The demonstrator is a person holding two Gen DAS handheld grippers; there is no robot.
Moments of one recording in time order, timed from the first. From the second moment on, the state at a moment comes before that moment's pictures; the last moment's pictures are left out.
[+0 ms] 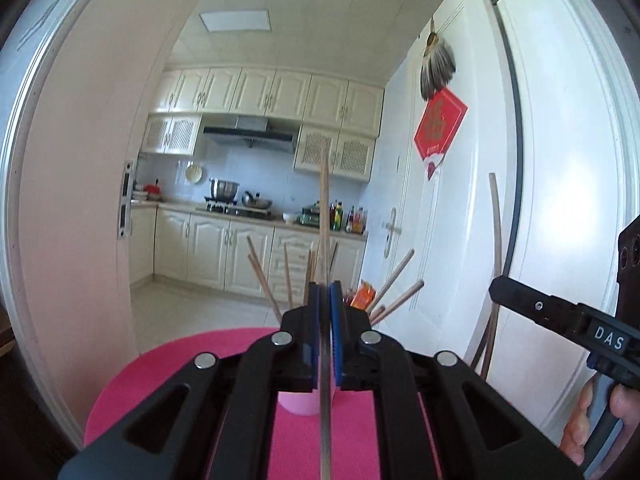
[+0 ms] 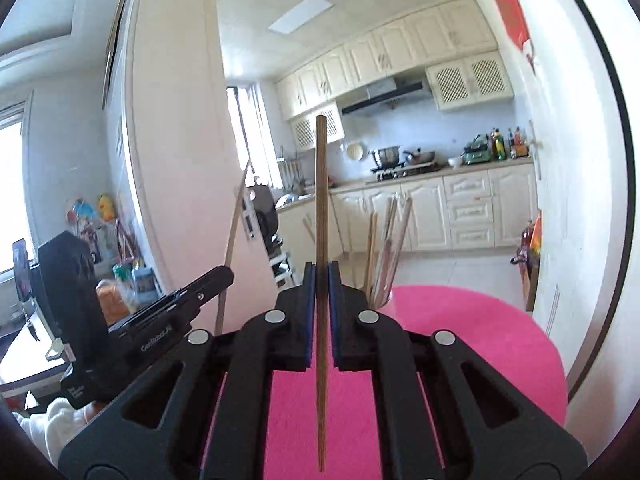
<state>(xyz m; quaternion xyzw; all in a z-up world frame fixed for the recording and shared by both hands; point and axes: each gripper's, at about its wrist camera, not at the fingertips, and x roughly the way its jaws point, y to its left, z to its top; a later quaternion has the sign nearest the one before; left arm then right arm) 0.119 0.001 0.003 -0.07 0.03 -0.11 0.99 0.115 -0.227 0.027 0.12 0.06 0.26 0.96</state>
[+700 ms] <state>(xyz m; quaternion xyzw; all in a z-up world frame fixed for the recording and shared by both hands) 0.253 -0.009 0.007 -0.13 -0.08 -0.08 0.99 0.254 -0.249 0.041 0.16 -0.05 0.21 0.96</state>
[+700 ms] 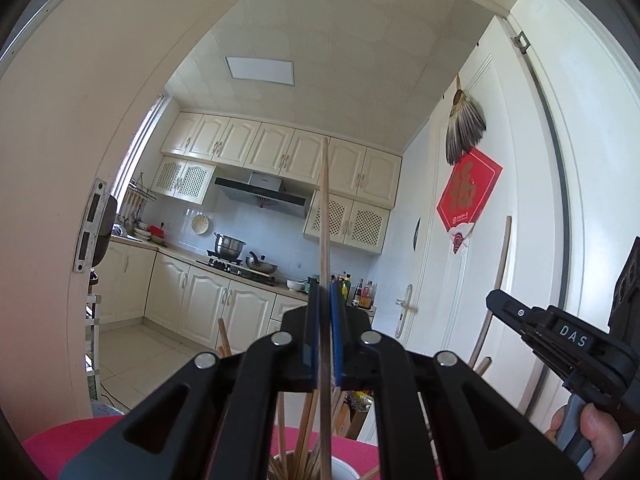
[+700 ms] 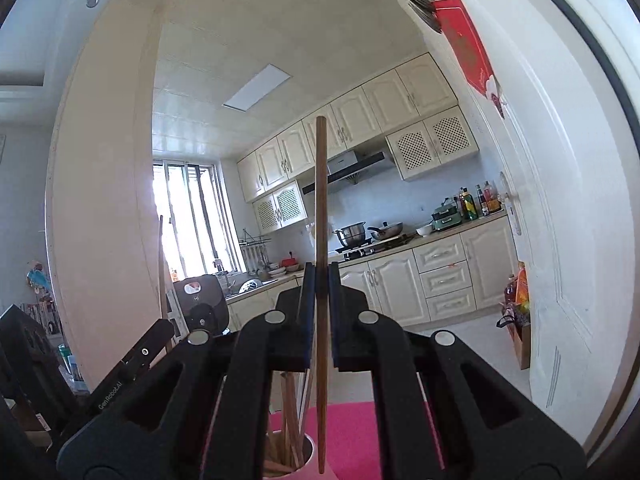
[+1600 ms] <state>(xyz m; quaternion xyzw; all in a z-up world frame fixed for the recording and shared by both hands) 0.293 -0.022 -0.020 -0.10 -0.05 -0.06 0.99 0.287 -0.220 0.027 0.12 -0.02 0.27 0.95</state>
